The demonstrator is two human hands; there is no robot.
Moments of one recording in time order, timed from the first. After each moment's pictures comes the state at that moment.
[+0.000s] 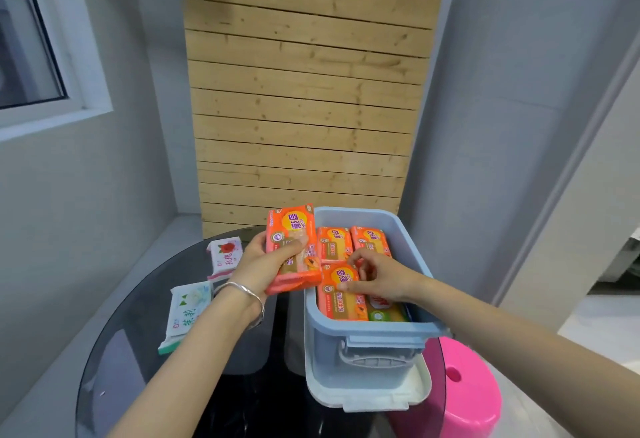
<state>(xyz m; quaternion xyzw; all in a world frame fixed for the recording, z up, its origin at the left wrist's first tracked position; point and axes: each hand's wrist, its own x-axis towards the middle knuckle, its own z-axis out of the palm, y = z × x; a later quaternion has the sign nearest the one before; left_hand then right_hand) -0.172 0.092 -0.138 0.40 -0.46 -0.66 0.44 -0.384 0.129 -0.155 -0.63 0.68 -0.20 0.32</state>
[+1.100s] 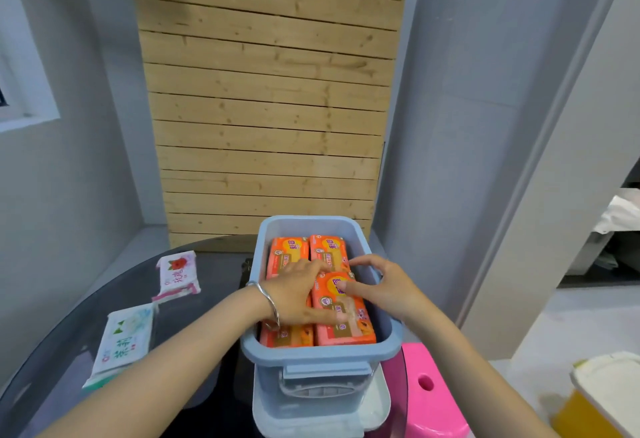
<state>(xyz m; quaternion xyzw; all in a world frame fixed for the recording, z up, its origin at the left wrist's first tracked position) -0.264 0.079 -0.151 0.33 -0.92 -0.24 0.01 -0.435 0.159 -0.161 -0.51 0.68 -0.42 0.32</state>
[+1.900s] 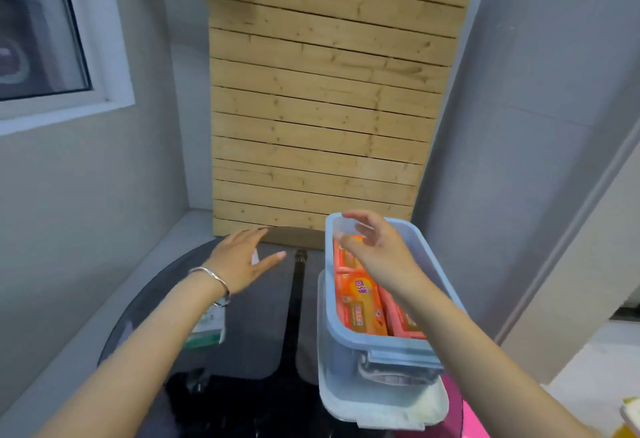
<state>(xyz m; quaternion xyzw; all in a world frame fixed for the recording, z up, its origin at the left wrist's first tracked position) -0.105 0.023 -0.161 0.51 -0.83 -0.17 0.13 -0.309 0.129 -0.108 -0.55 0.61 -0.50 0.27</state>
